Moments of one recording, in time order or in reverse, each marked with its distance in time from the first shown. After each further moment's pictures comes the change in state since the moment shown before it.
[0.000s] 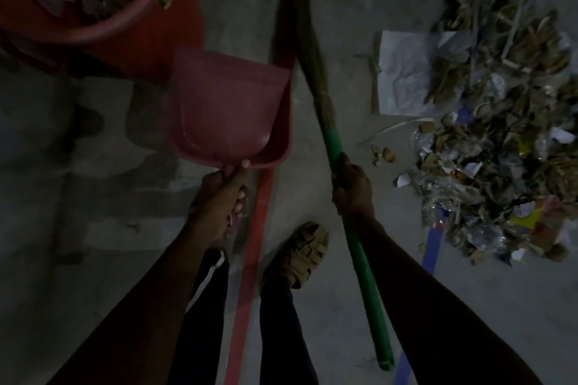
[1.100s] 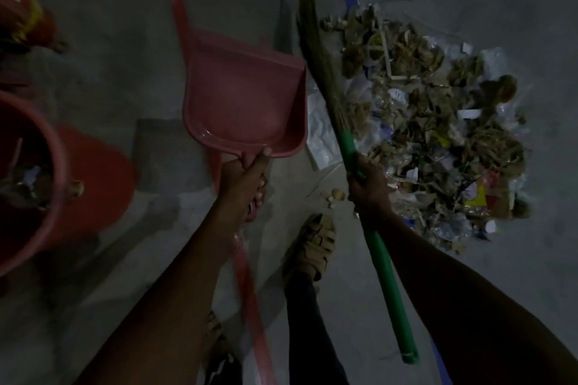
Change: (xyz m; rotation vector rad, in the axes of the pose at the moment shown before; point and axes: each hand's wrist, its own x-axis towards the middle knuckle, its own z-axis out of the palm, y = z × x) left_hand 0.019 0.194 0.228 0.302 -0.254 0.235; right_hand 0.095 0.035 -0.180 0.220 0.369 0.212
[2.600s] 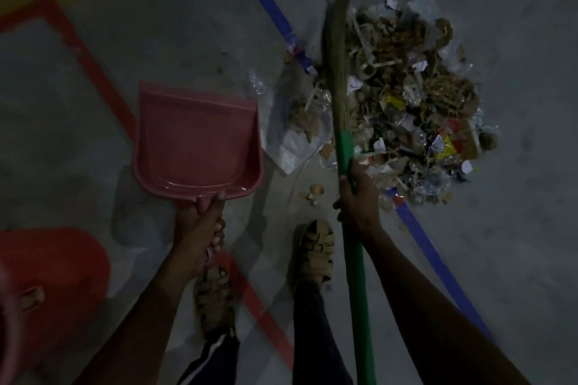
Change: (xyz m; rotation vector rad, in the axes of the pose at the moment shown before) left_hand 0.027 -0.003 -0.007 0.170 -0.121 -0.077; right_hand -0.042 -0.017 -0.026 0.367 0.242 0.399
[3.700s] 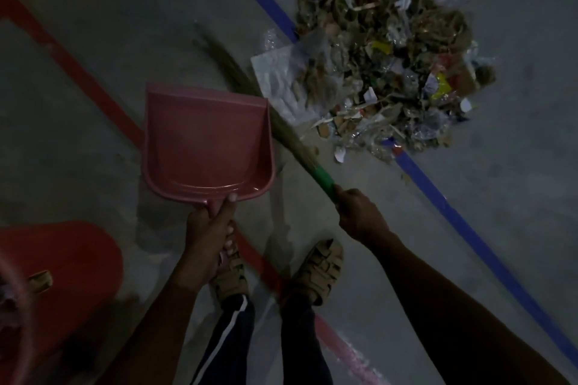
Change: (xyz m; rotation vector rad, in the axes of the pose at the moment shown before) left_hand -0.052 -0.063 -0.002 0.170 -0.053 -0.009; right_hand -0.069 0.138 -0.006 -0.643 -0.375 -0.087
